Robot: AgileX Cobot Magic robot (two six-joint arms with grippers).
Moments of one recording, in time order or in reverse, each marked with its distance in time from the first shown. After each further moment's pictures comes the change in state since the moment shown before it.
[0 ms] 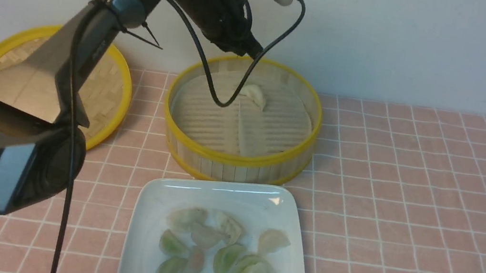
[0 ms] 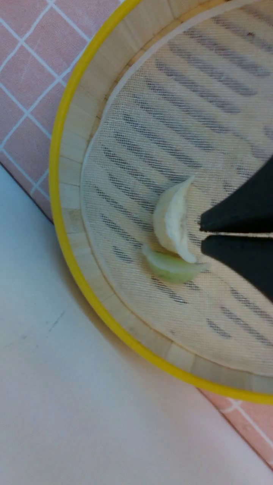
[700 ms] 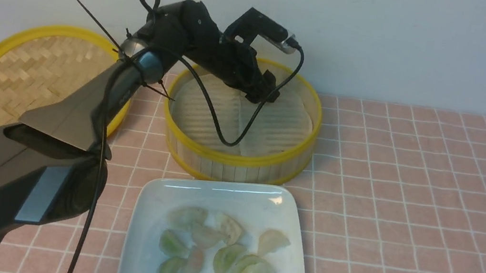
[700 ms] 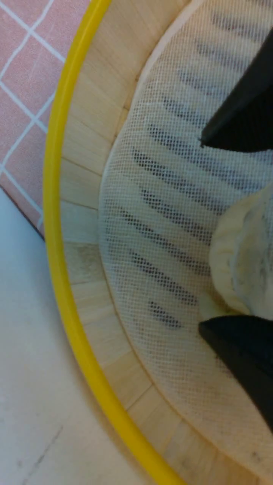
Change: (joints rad) right arm 0.000 0.000 0.000 0.000 0.000 0.000; left arm 0.000 0.184 -0.002 -0.201 -0.194 0.138
